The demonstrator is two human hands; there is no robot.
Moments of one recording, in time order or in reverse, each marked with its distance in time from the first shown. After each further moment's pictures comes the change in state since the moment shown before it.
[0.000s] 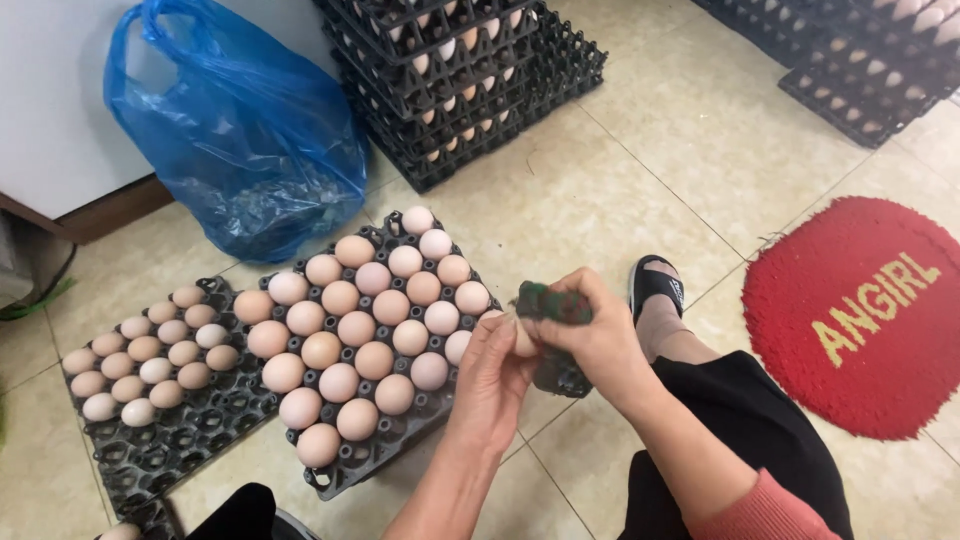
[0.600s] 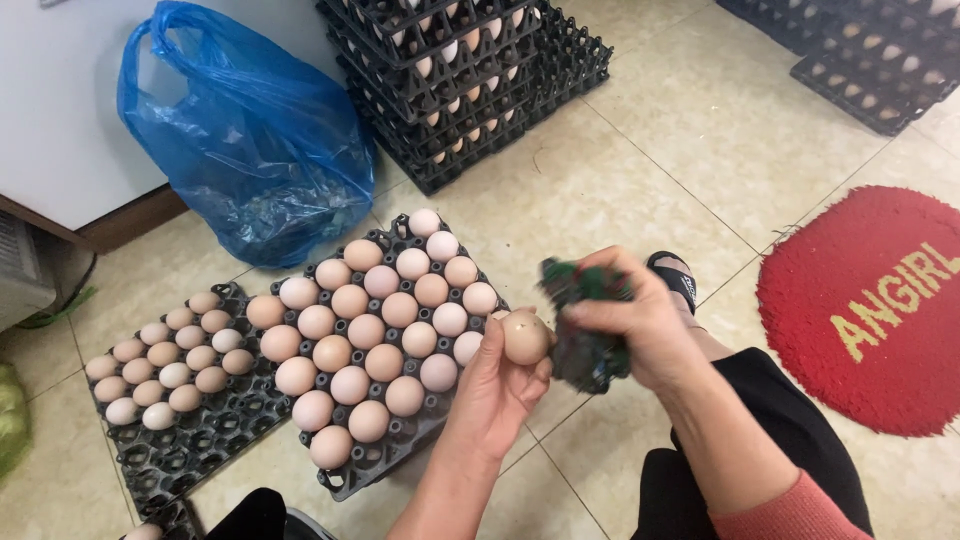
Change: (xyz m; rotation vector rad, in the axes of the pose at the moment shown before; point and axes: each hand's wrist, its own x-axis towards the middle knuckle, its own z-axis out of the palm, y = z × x) left_hand -0.003 0.013 -0.001 -0.126 -0.046 -0.202; right_hand 0.010 -0.005 -0.025 0.392 -0.036 0.132
